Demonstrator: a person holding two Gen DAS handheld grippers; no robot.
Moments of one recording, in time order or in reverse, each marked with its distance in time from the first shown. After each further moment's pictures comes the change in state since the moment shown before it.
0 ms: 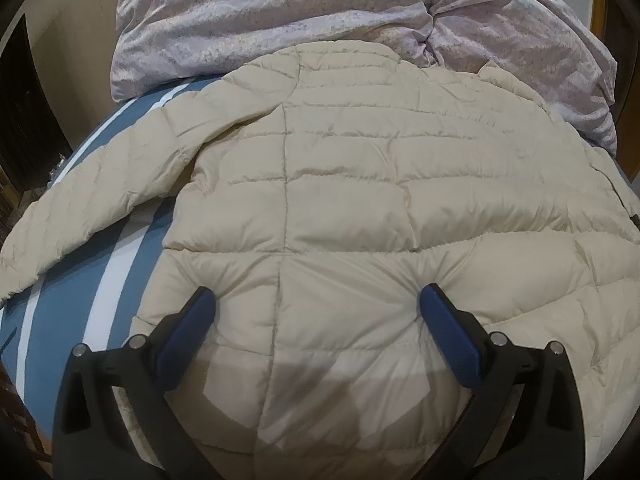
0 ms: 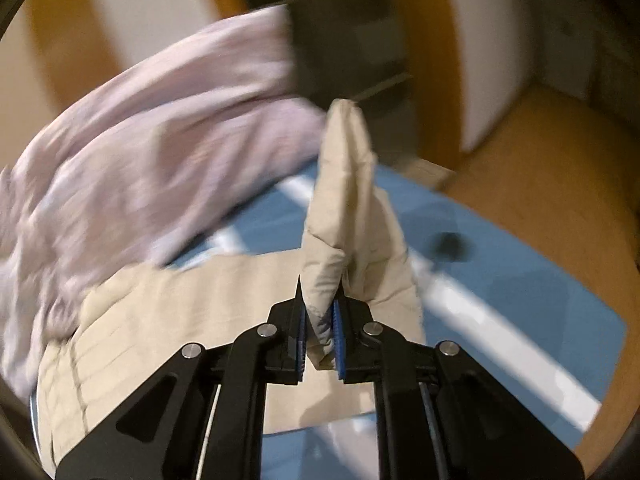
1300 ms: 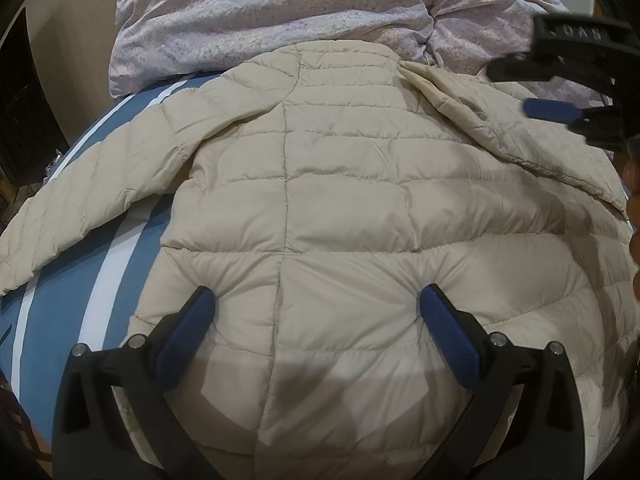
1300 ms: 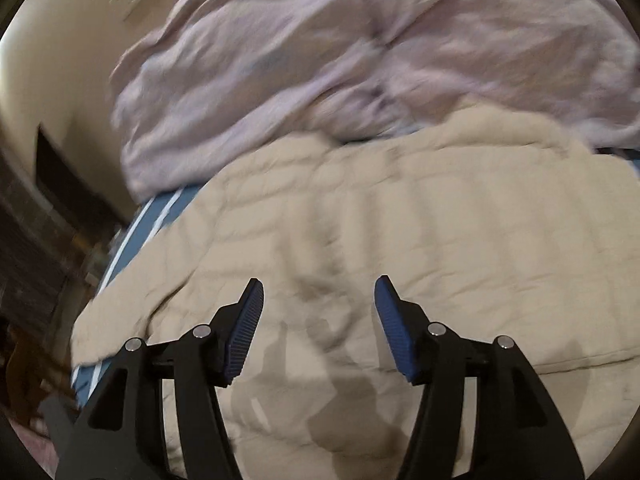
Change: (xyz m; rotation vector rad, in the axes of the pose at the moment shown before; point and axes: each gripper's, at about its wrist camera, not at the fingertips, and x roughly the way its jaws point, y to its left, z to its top) left arm 0.002 0.002 -0.001 -0.009 0.001 -0.014; right arm -0.014 0.308 -0.162 -0.486 0.310 0.538
